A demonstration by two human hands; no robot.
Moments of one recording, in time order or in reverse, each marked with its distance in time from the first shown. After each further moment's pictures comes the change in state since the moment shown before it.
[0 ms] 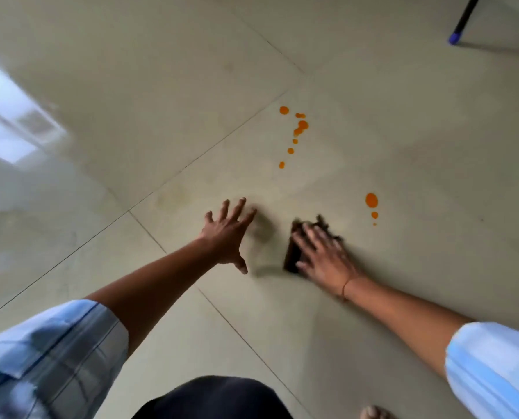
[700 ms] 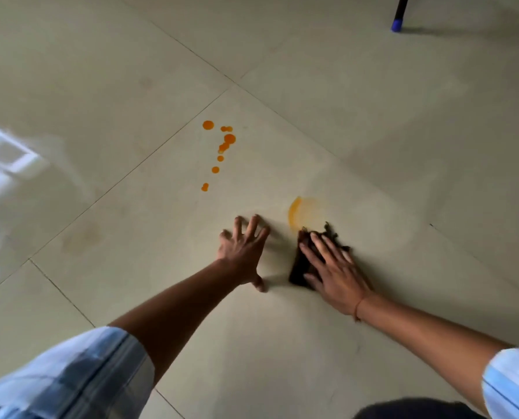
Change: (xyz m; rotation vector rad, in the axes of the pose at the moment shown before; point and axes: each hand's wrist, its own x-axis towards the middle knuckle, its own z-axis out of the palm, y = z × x) left_hand 0.103 0.175 -0.020 0.108 0.031 0.068; right_hand -0.046 0.166 0.000 0.012 0.098 0.023
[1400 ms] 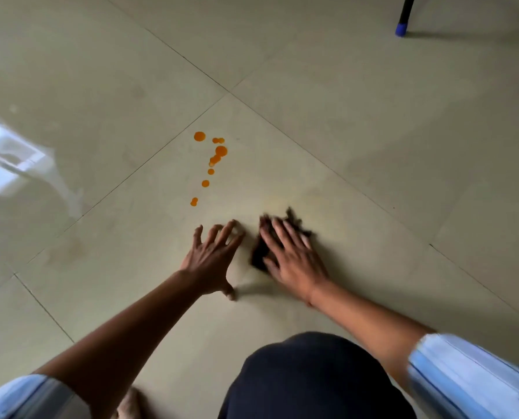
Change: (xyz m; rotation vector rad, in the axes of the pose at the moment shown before) left_hand 0.001 -0.033 -0.013 0.032 -0.007 -0.038; right_hand 0.079 -0.019 -0.009 0.038 0.038 -0.016
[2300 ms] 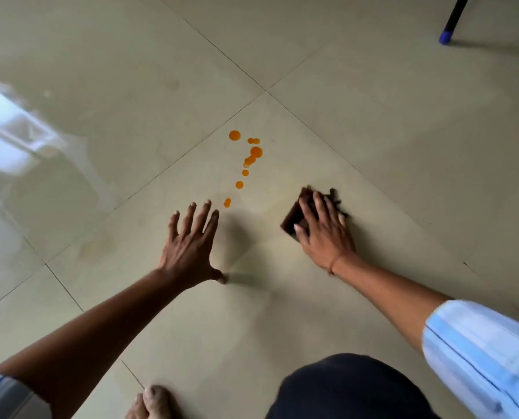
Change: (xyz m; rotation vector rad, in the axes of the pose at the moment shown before) left_hand -0.022 -0.090 0.006 -0.095 0.193 -0.165; right_hand 0.073 0.006 -0.023 0.002 0.016 0.235
